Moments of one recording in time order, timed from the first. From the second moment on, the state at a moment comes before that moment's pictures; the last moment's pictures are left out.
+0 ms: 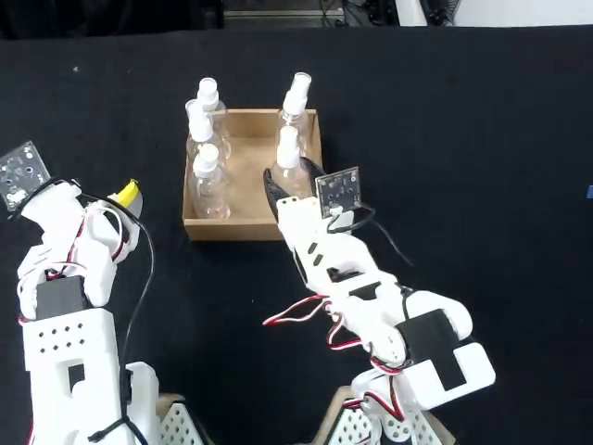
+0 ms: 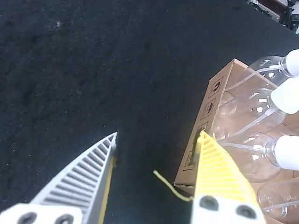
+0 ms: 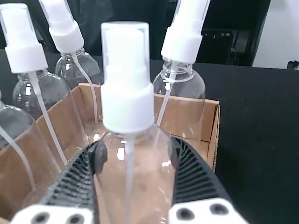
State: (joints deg) left arm -18.6 -60.1 58.9 46.3 16.3; right arm -19.7 -0.6 73.0 -50.6 -3.1
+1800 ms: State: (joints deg) left arm -18.6 -60.1 58.9 46.3 16.3; right arm -20.3 -0.6 73.0 -50.6 -3.1
